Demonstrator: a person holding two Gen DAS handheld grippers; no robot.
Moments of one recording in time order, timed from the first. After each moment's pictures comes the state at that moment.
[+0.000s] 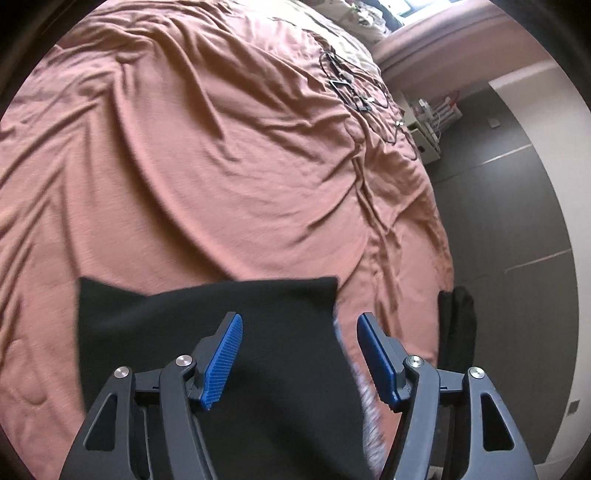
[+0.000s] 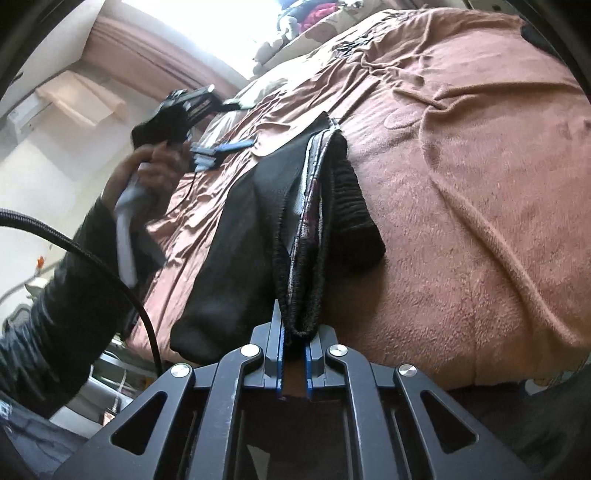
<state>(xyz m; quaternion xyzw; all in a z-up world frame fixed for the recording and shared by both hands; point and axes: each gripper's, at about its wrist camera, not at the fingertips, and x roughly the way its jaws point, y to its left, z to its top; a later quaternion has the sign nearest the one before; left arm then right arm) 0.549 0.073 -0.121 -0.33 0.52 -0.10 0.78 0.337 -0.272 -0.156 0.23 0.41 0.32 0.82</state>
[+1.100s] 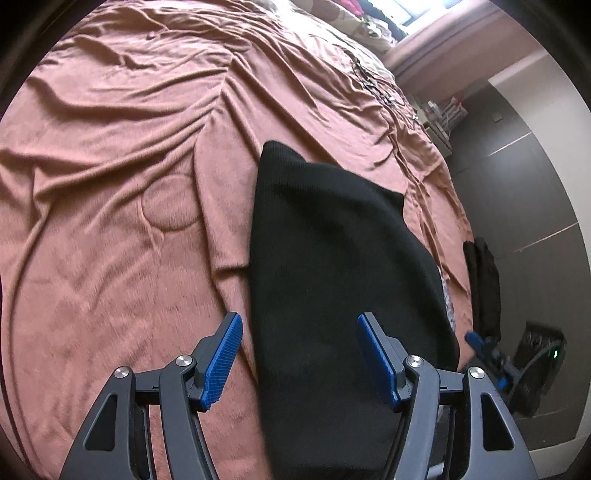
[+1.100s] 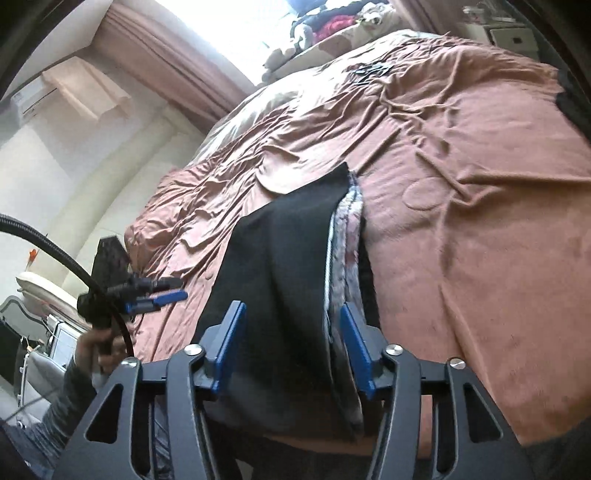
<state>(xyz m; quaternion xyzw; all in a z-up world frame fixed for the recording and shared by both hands) 0.360 0.129 -0.148 -0.30 0.51 -0.07 0.80 0.405 -0.248 -0.095 0.17 0.40 0.33 0.84</state>
